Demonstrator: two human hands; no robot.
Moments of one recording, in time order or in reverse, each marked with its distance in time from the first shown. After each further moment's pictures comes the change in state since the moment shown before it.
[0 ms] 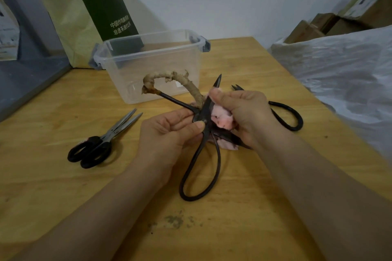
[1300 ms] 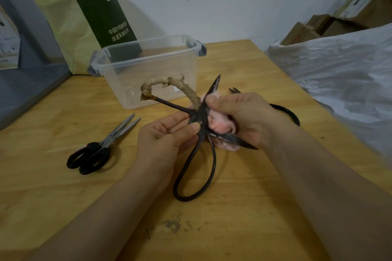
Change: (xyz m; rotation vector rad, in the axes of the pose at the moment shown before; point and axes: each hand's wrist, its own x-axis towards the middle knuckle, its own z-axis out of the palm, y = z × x) left_hand 0.000 0.000 0.003 -0.069 0.036 -0.017; right_hand -0.003 -0.012 -0.009 0.066 -0.174 0.125
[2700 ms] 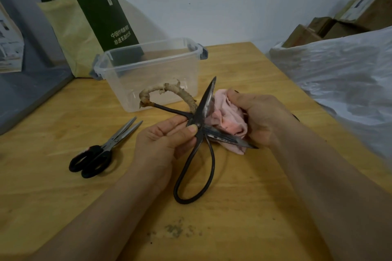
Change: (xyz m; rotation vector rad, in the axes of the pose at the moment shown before) left_hand 0.003 0.005 -0.005 -0.109 0.031 -0.086; right_hand 0.008 -0.004 -0.015 0.116 0.150 0.007
